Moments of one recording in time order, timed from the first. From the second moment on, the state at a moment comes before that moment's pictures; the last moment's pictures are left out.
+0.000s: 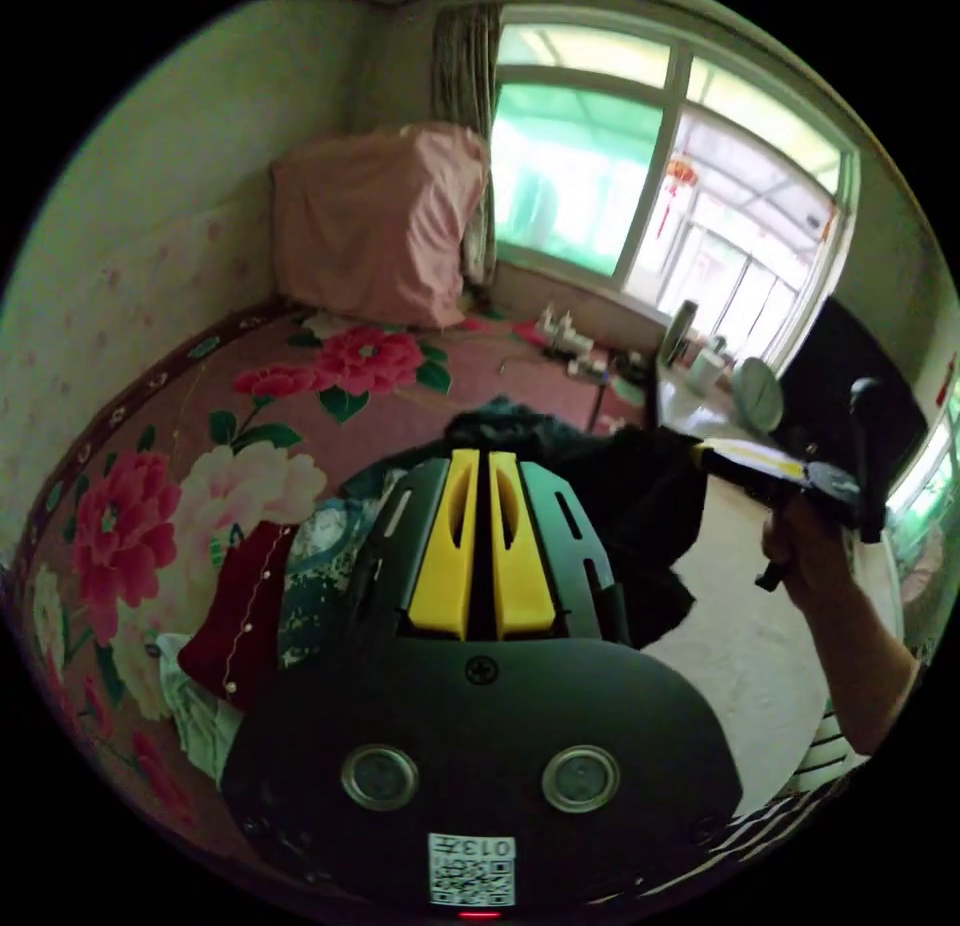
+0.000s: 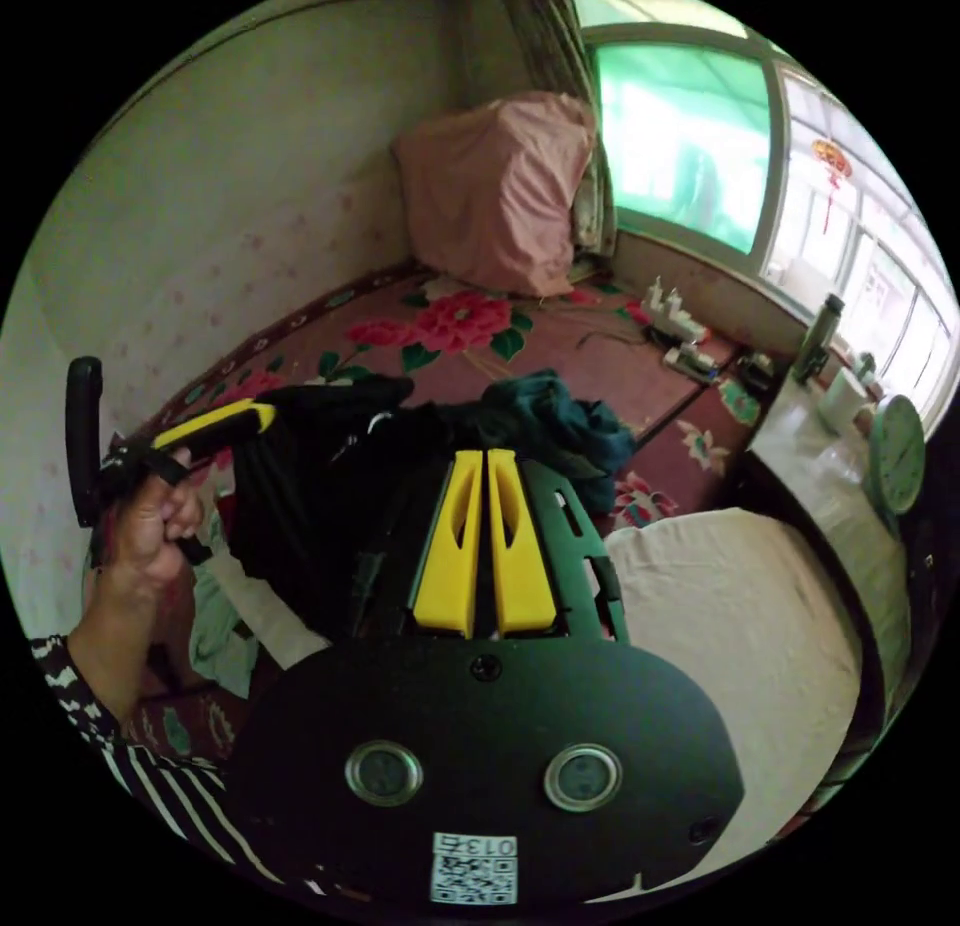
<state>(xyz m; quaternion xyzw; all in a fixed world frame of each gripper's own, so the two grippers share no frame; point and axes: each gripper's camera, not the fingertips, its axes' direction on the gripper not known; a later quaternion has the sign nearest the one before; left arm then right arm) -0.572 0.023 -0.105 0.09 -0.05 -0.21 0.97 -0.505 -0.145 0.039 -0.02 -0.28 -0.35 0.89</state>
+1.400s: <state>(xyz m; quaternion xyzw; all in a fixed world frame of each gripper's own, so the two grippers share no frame) -0.167 -0.037 -0.202 0.28 0.17 0.00 0.94 0.064 -0.214 -0.153 0.23 -0.13 -0.26 0.93</state>
